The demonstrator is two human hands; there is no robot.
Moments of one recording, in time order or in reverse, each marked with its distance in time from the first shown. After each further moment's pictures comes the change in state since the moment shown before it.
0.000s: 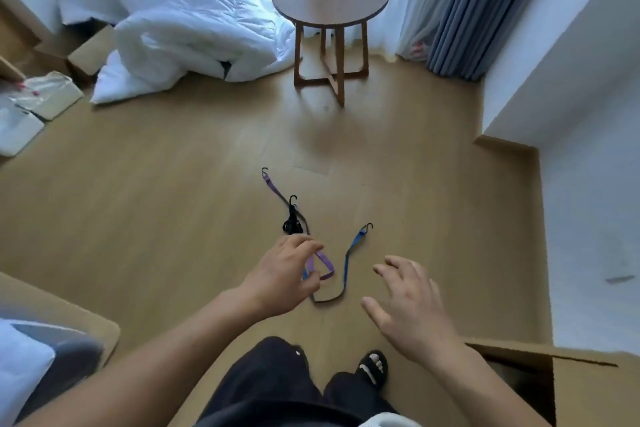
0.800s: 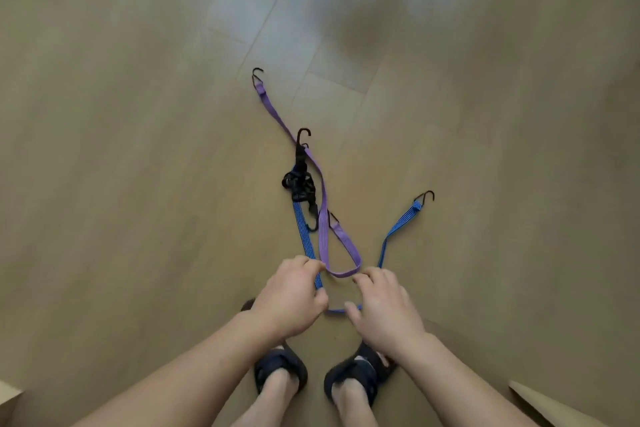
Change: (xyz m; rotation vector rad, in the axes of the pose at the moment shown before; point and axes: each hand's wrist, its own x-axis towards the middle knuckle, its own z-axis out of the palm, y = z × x) left_hand 0.277 -0.302 0.292 -0.190 -0.312 -0.397; right_hand 0.385 0.081 0.370 -0.090 -0.471 0.005
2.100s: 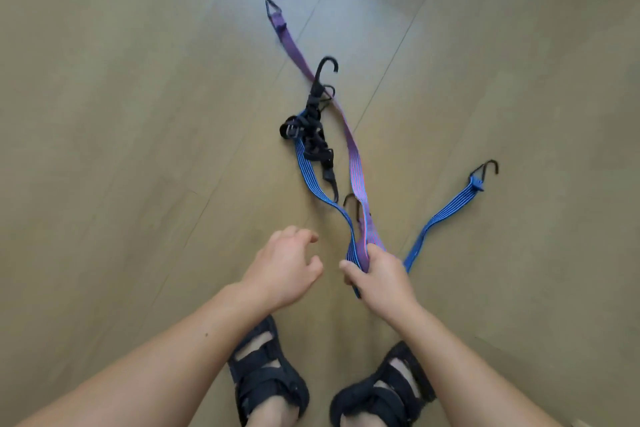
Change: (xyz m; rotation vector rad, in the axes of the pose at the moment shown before) left_hand 0.126 -0.111 0.090 -0.071 0.023 -0.112; right_hand 0.160 0.027 0.141 0.578 0.057 0.202
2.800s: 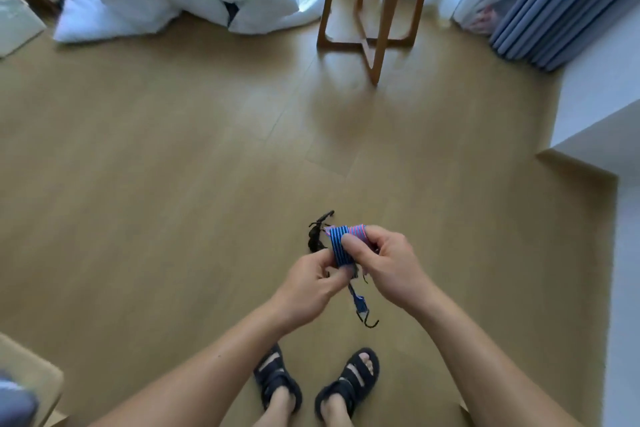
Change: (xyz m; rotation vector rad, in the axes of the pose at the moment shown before) left_hand -0.325 0.251 -0.281 -0.740 -0.003 0.302; right_hand -0.356 -0.276 -0.332 0.434 0.092 -0.491
